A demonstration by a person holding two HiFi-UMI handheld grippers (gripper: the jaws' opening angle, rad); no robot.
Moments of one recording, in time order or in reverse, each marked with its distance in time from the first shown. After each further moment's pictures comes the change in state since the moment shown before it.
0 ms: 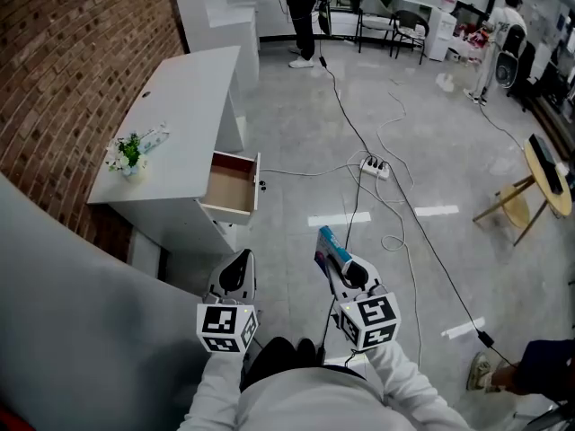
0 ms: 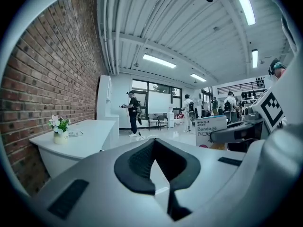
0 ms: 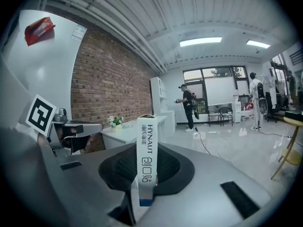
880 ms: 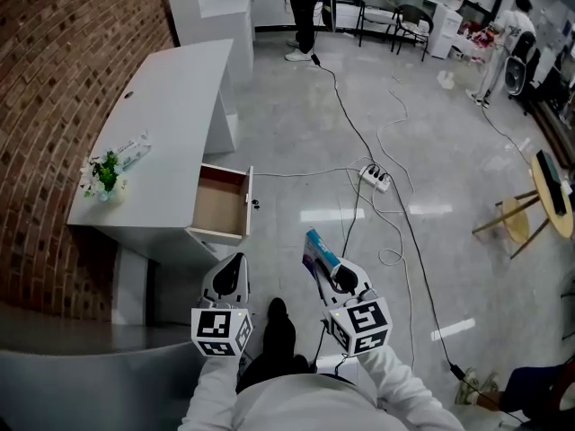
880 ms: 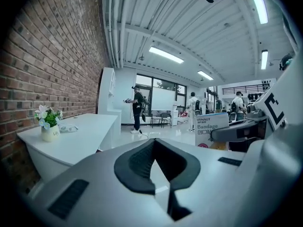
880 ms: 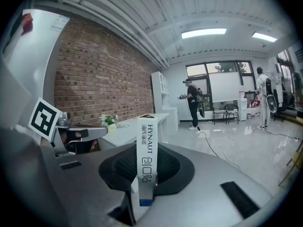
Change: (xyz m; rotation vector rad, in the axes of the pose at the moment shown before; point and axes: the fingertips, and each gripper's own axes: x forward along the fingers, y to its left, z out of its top) left arm 0.124 0.057 -0.011 -0.052 0.046 0.028; right arm 0.124 -0.047 0.022 0.000 0.041 0.047
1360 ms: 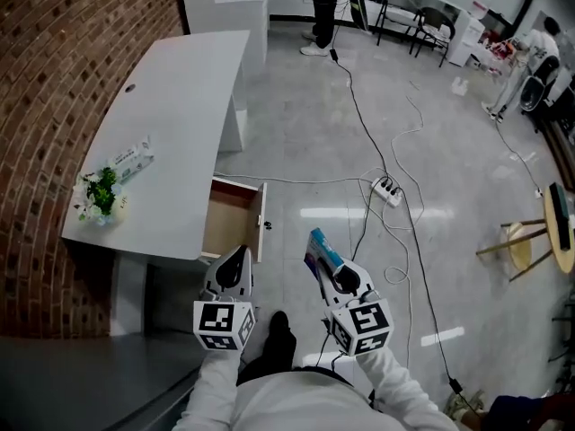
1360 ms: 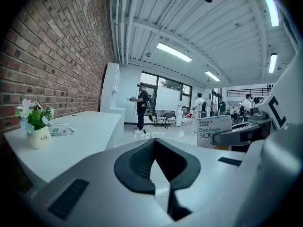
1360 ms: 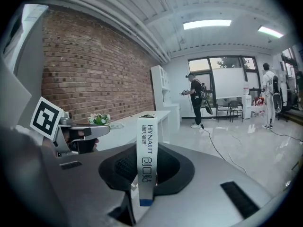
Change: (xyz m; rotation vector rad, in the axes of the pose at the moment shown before) left arm 0.115 0.094 0.023 -0.047 0.009 0.019; right arm 0.138 -0.025 0.044 0.006 0.045 0.015
